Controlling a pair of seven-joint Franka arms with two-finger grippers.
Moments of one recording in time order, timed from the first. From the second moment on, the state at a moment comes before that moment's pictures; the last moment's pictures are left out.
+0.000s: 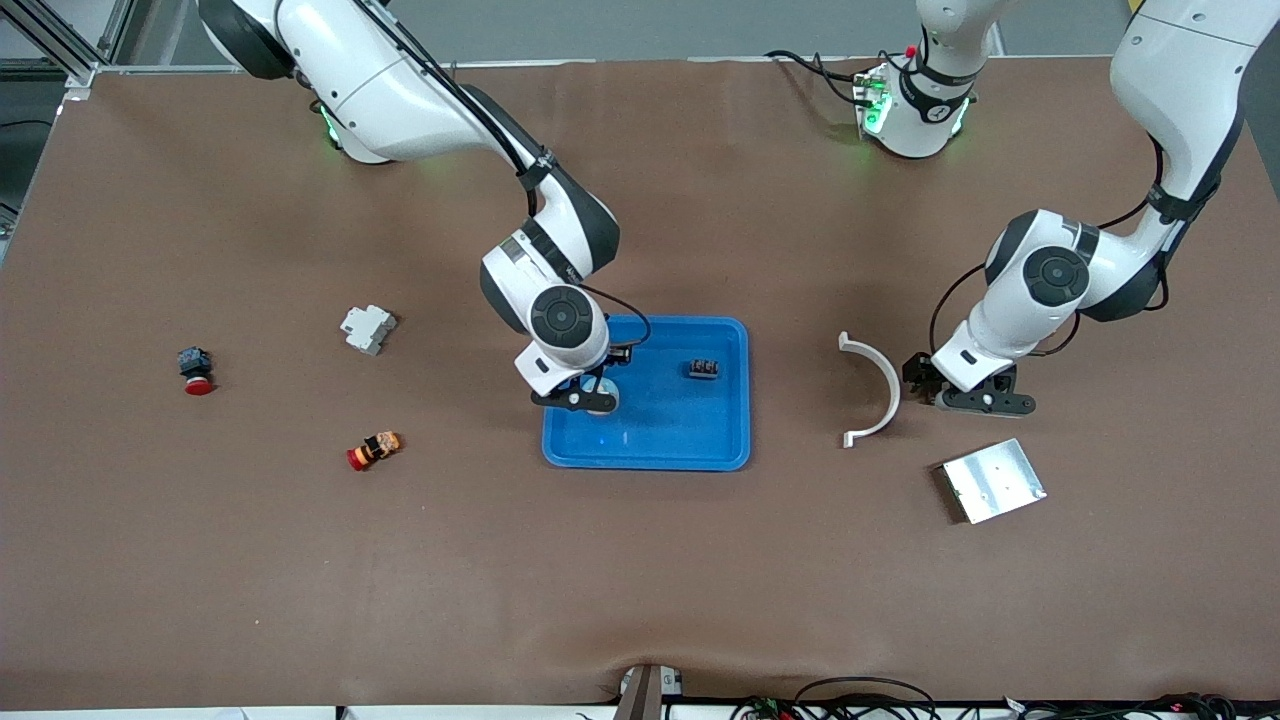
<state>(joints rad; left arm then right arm) 0.57 0.42 -0.63 -2.27 0.57 2.65 -0.38 0.55 0.75 0.17 -1.51 0.01 2.08 0.77</state>
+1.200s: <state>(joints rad) 0.67 0.53 -0.63 -2.29 0.77 2.72 -0.38 0.40 0.62 0.17 -1.46 0.01 1.95 0.78</state>
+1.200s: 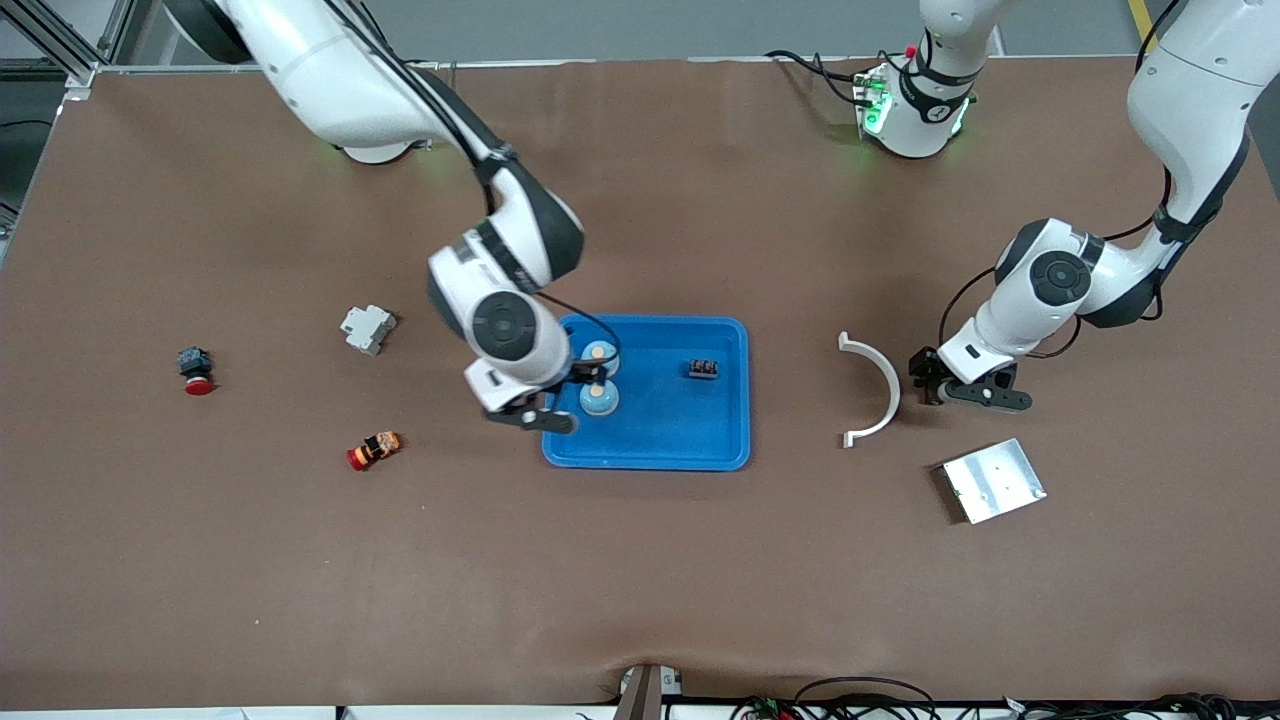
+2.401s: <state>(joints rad) 0.67 0.50 -0.69 -2.26 0.77 2.60 -0.54 -0.06 0.14 -0.01 -1.47 0.00 1.60 0.21</state>
